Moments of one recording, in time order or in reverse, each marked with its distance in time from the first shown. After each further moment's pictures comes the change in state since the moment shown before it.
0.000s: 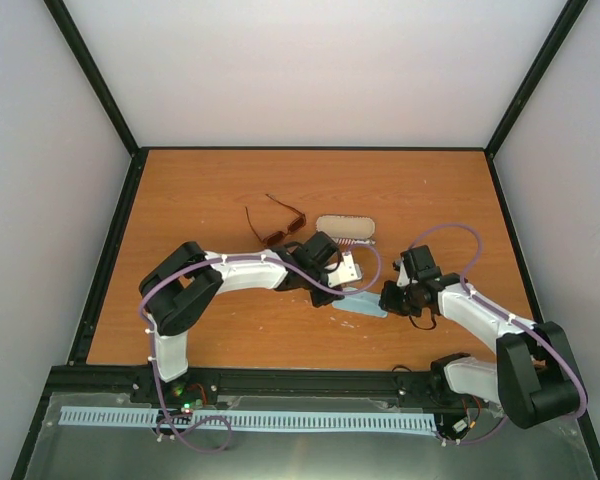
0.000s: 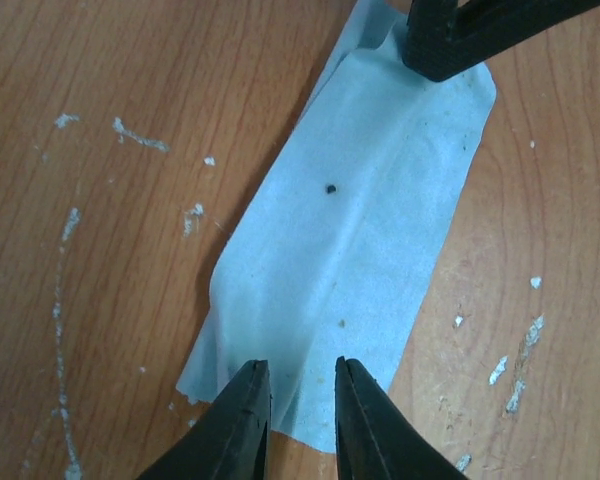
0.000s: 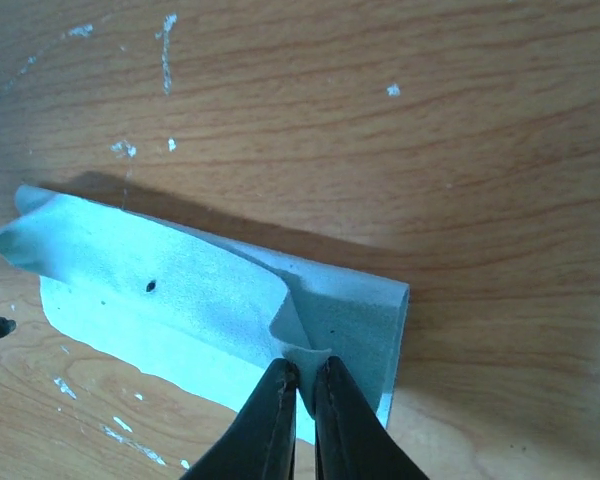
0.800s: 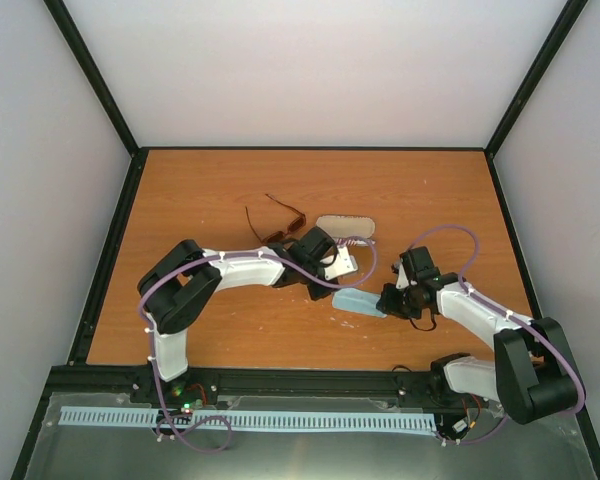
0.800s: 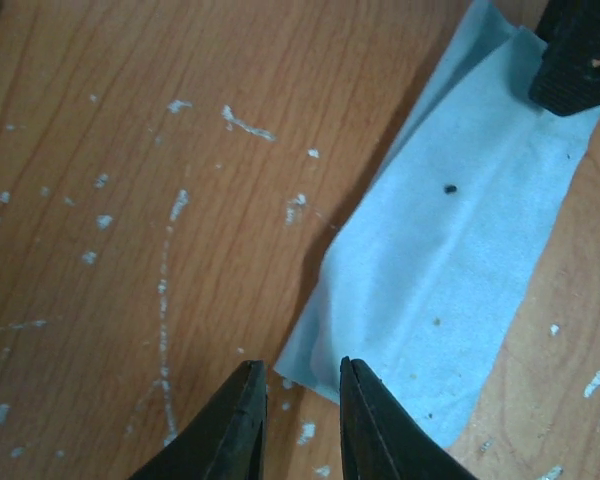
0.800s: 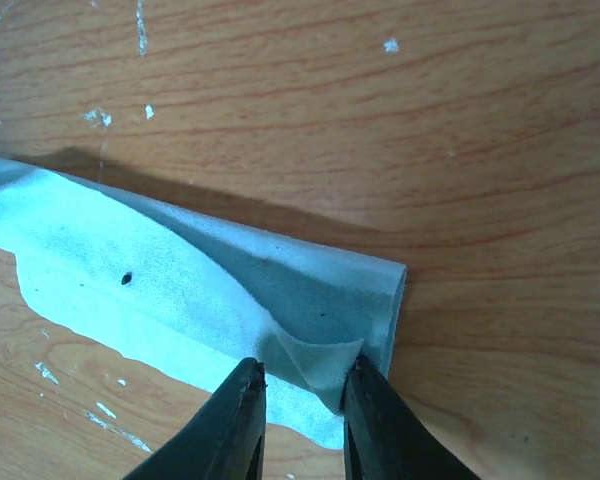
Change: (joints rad) left arm 0.036 0.000 -0.013 0.030 -0.064 -0.022; right arm 0.000 0.024 -0.004 -0.016 -0.018 -0.023
